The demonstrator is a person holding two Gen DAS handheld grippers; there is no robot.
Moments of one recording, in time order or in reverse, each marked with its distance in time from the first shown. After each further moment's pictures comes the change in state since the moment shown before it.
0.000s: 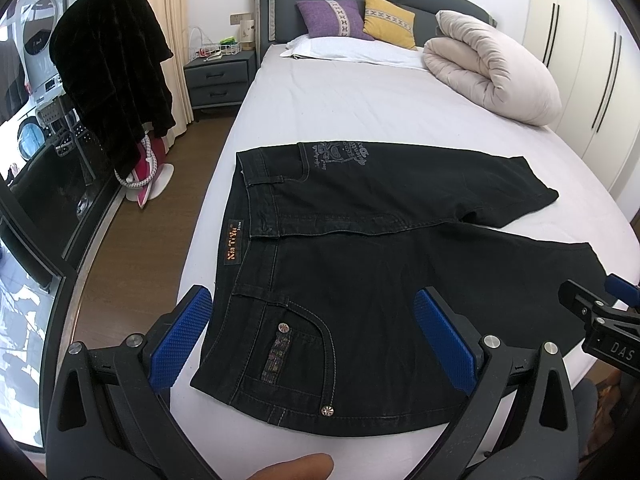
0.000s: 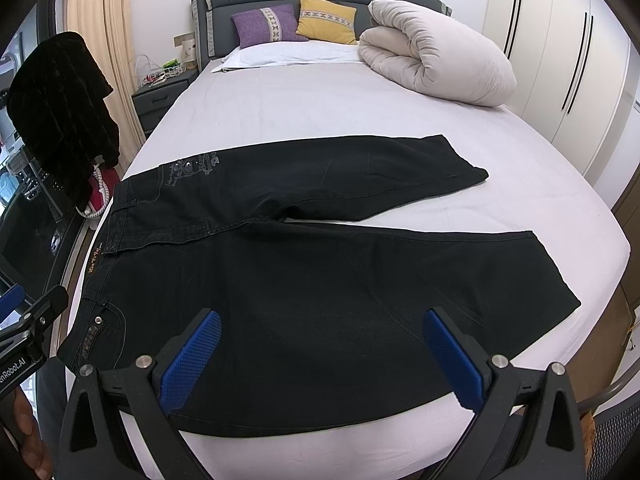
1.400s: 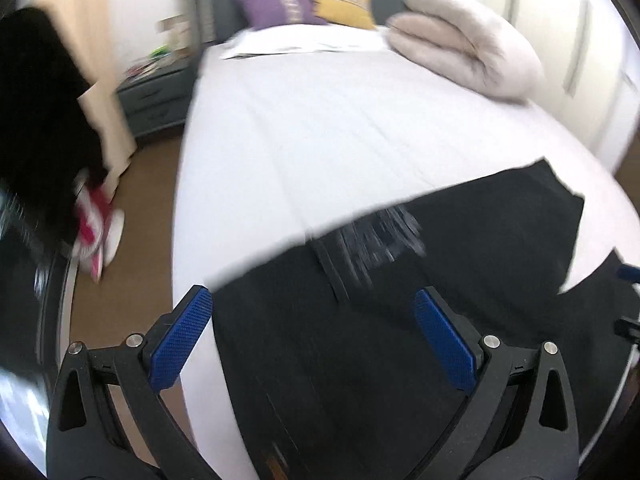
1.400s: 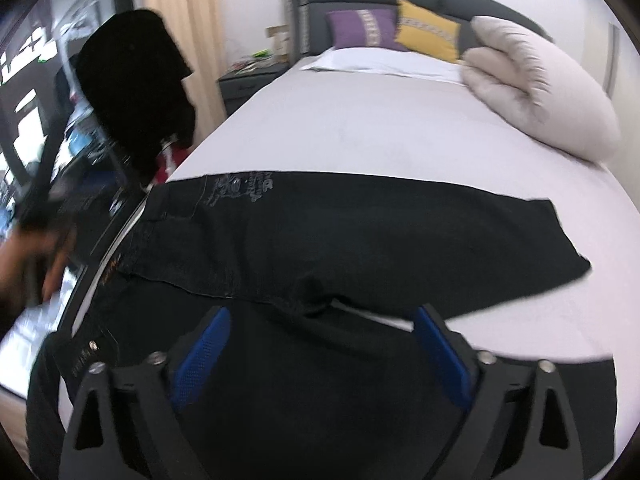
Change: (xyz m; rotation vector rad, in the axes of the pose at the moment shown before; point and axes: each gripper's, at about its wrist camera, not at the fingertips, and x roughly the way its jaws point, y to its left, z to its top) left arm 0.244 0.068 0.187 0.244 0.064 -0.173; right arm 0.110 -0.006 0.092 -0.271 -0.009 0.325
